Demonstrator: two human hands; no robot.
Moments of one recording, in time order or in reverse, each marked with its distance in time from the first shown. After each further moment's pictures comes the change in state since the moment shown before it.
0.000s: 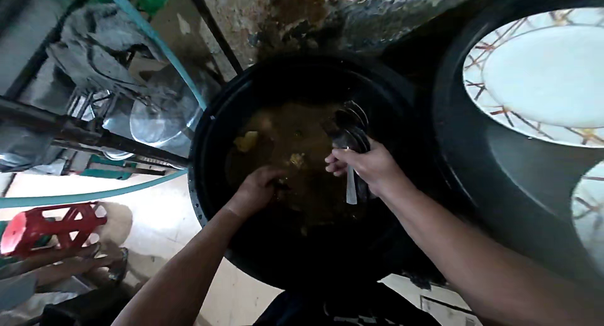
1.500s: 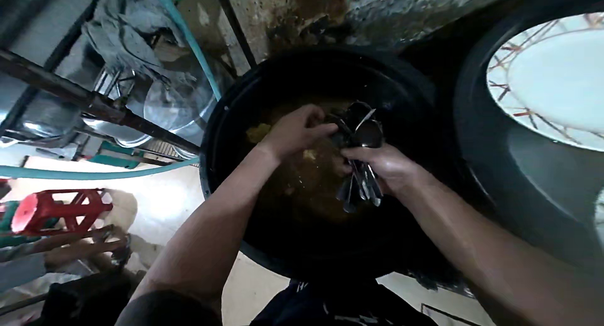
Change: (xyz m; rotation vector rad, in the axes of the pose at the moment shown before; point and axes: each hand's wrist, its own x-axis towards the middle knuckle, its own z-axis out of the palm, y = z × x) left_hand 0.062 0.081 -0.046 0.020 -0.001 -0.006; right_hand 0.001 0.002 -0.006 0.153 -0.260 0.129
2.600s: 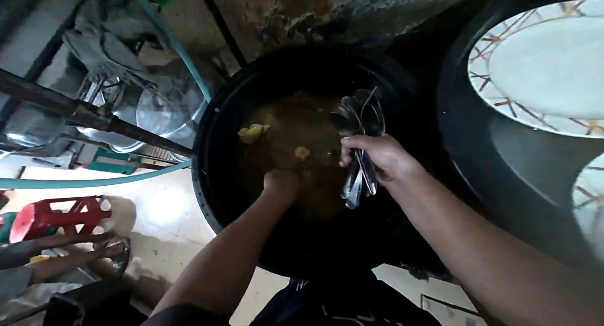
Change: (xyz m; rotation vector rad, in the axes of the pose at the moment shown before) left_hand -0.023 -0.029 0.103 0.586 -0.409 -0.522; right_hand -0.003 -0.006 -0.006 0.139 0.199 -0.016
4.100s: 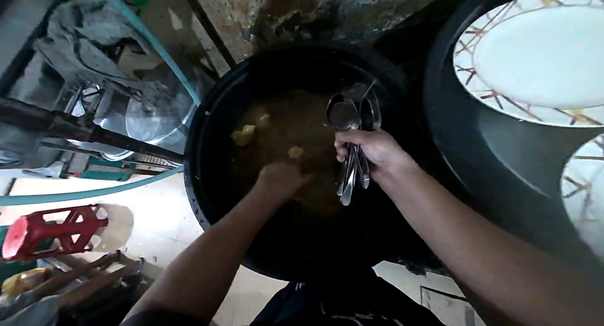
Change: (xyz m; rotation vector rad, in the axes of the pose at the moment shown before) left_hand -0.015 -0.005 -0.026 -0.070 0.163 0.206; right_hand 0.005 -0.002 -0.001 0.088 0.040 -0.014
